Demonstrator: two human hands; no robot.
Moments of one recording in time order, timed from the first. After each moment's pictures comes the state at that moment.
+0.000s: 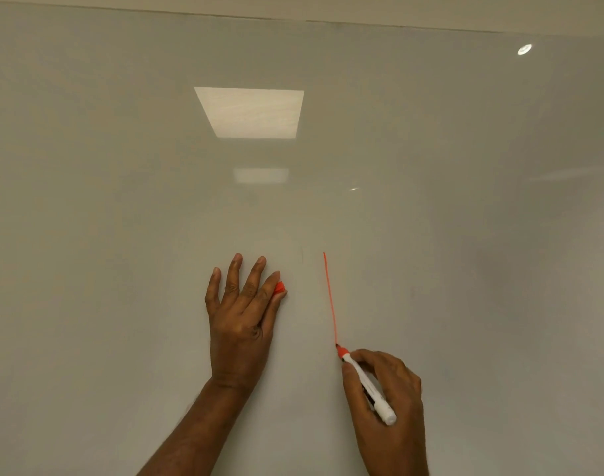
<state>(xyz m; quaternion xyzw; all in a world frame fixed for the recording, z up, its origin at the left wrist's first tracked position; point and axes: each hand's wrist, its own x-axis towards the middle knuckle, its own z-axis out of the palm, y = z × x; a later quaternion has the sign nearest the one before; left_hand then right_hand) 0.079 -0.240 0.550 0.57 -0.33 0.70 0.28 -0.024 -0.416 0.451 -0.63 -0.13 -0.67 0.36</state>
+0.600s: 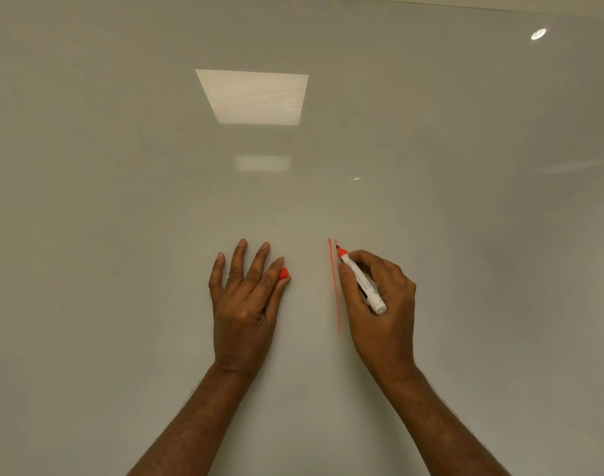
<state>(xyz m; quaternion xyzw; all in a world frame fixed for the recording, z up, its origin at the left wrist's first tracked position) 0.079 -0.240 0.549 0.57 -0.33 0.70 0.28 -0.033 -0.396 0.556 -0.65 -0.09 -0.67 0.35</state>
